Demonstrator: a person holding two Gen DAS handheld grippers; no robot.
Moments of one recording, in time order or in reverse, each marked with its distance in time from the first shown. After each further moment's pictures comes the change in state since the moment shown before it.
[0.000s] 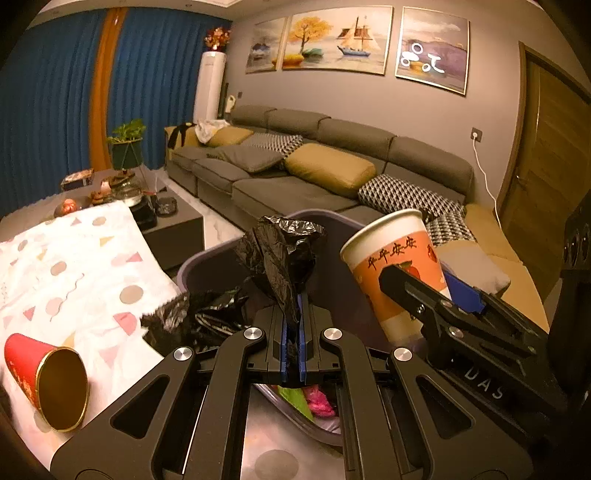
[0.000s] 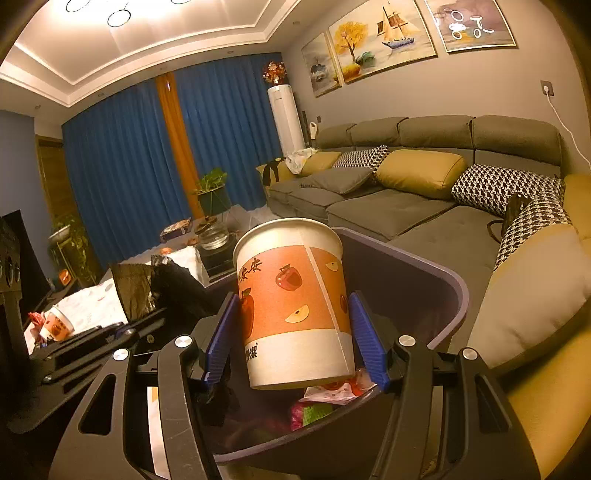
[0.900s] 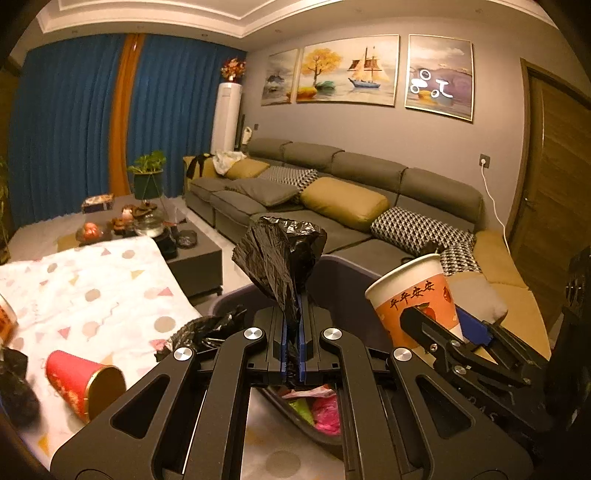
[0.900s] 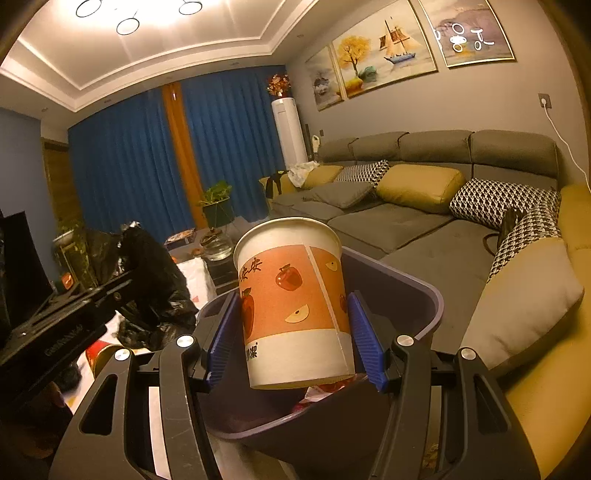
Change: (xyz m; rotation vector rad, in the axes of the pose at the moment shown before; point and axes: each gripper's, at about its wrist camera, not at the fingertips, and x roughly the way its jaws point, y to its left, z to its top) left arm -0.045 -0.004 0.023 -0.013 -0.131 0.062; right arm -0.019 -0.009 -0.001 -0.017 -0.055 0.000
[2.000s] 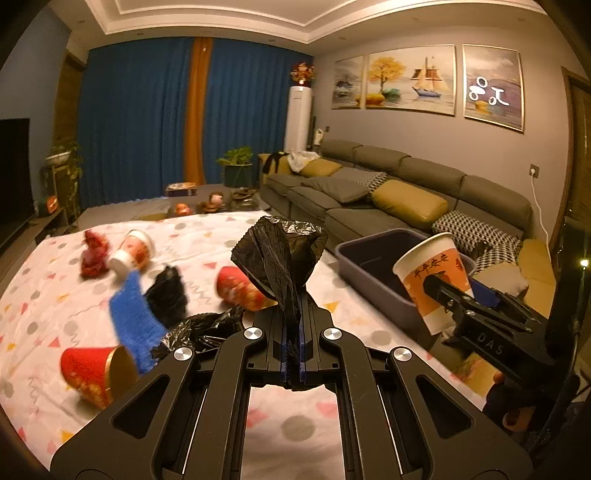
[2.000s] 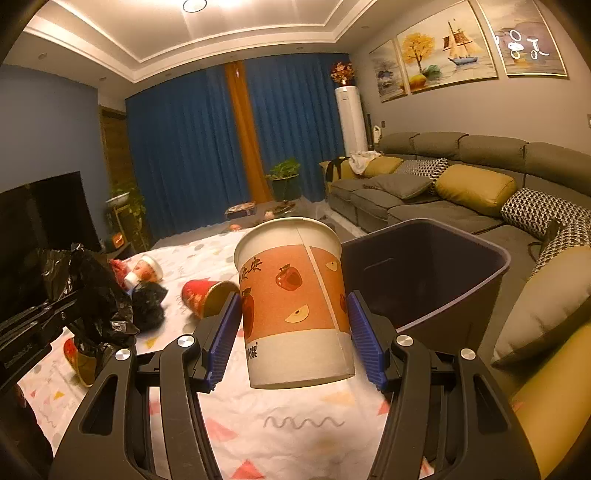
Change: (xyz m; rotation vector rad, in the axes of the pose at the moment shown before) left arm -0.197 0.059 -0.063 -0.066 -0.009 0.272; right arm -0.061 0.083 -0.036 -0.124 0.060 0.191
